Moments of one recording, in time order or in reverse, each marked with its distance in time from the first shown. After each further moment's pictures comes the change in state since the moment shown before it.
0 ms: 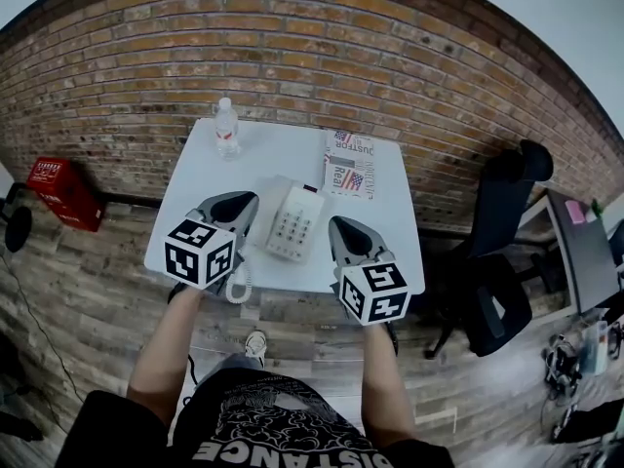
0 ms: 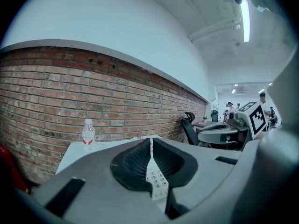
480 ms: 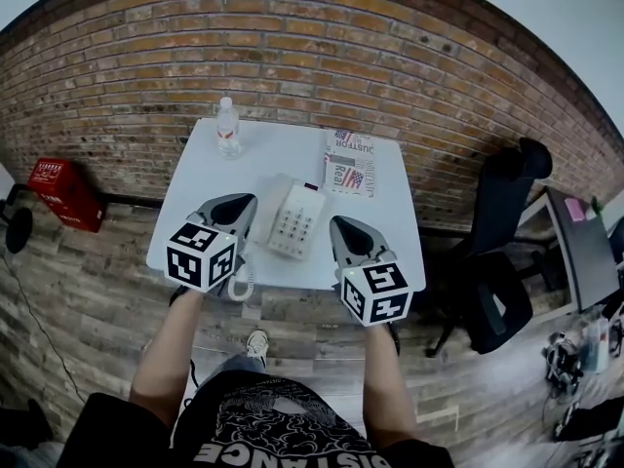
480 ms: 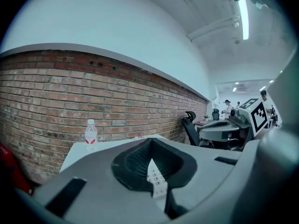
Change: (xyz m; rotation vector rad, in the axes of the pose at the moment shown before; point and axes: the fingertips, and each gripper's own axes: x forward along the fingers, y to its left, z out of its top) left arm -0.011 -0.003 -0.003 0.015 0.000 0.019; right arm -0.008 0.008 0.003 -0.040 0.000 -0.001
